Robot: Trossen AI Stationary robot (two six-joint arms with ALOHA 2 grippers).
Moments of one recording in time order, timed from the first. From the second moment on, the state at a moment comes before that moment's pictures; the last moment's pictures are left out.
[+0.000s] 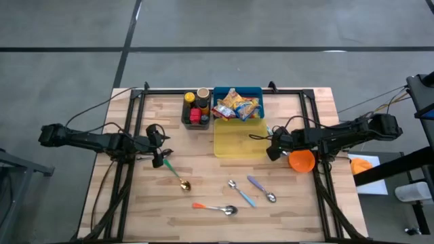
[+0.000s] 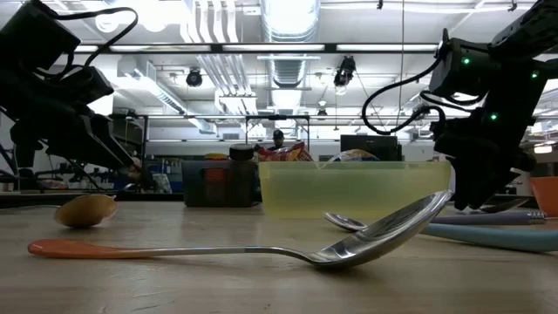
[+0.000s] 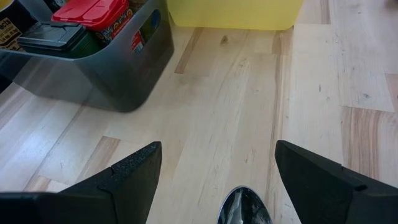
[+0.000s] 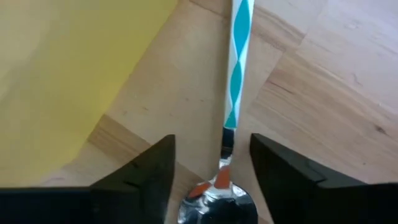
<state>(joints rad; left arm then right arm) -0.09 0.46 0.12 -0.34 -0.37 -0.10 -0.05 1.17 0.40 -0.52 0.29 0.94</state>
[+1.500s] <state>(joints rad) -0.09 0.46 0.12 -0.34 -0.37 -0.10 -0.05 1.16 0.40 -0.50 0.32 0.94</state>
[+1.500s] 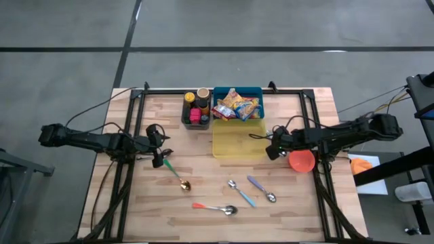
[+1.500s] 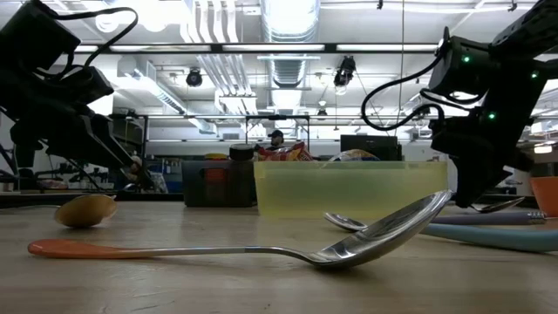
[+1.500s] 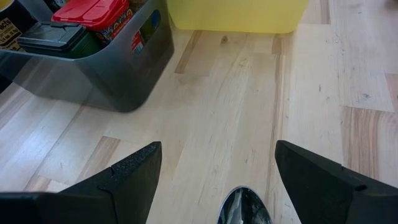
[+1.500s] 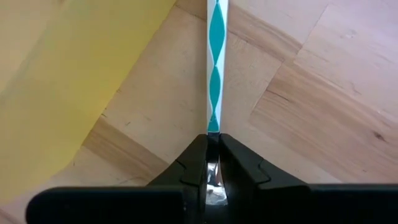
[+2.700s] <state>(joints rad) -0.09 0.46 0.12 -0.34 -0.36 -0.10 -0.05 0.71 0.40 -0.64 0.46 1.02</state>
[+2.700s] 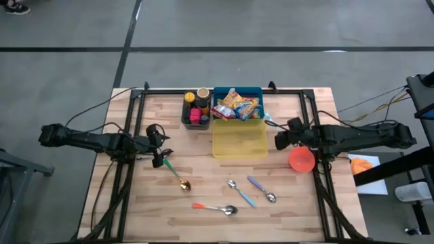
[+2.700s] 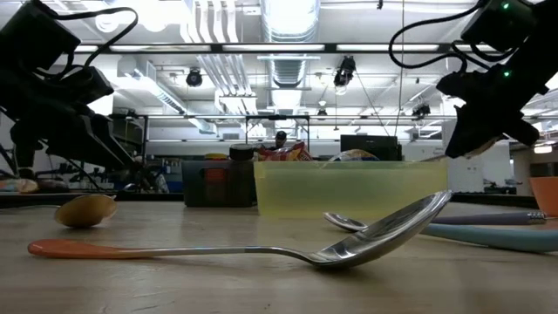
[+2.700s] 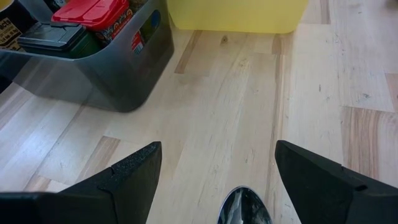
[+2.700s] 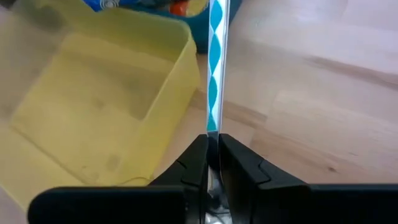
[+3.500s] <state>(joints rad) -0.09 0.46 0.12 -0.34 -0.37 -0.10 -0.05 0.87 0.37 -0.64 0.38 1.02</state>
